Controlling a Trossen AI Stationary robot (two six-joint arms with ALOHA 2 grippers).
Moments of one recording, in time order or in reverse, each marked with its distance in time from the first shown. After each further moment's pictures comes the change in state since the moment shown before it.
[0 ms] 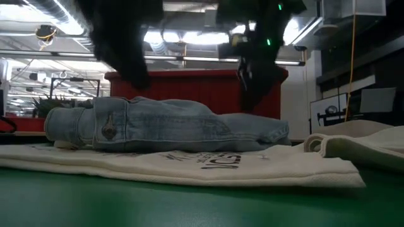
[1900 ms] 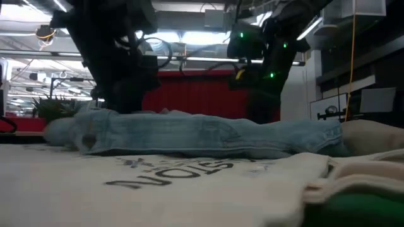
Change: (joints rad) left arm 0.163 0.017 -0.272 0.245 -0.052 -0.020; right arm -0.130 -0.030 -0.284 0.317 -0.113 0.146
